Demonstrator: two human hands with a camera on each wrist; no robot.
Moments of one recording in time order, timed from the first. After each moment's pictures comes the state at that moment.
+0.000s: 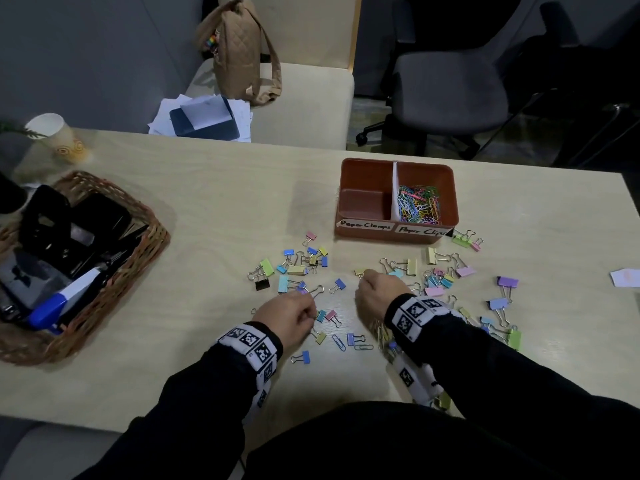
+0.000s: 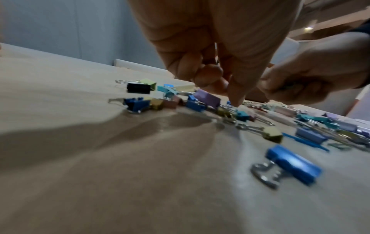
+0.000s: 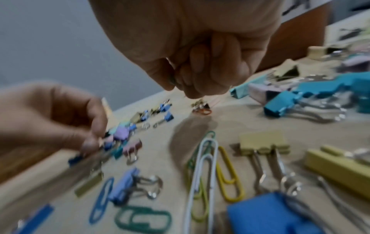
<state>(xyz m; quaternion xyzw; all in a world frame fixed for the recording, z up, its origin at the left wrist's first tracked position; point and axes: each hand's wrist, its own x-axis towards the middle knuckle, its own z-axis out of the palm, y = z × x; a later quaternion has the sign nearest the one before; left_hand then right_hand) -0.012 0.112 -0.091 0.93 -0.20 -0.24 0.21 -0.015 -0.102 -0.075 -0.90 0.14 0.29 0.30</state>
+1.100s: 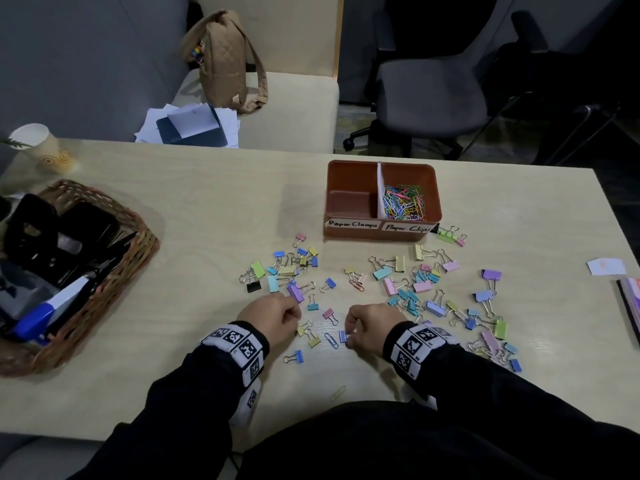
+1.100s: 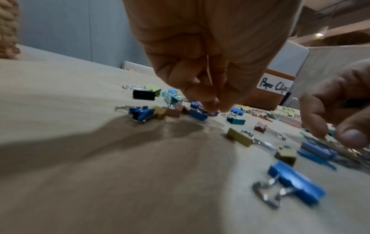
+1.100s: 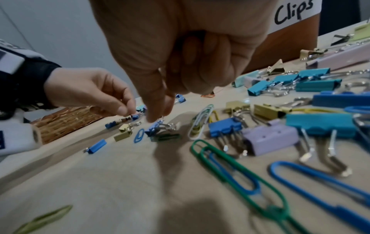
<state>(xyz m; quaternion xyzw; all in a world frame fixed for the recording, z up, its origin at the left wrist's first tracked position) -0.007 0.121 -0.090 0.93 -0.17 -0.26 0.20 -0.064 -0.099 -0.077 -0.91 0.05 0.34 0.23</state>
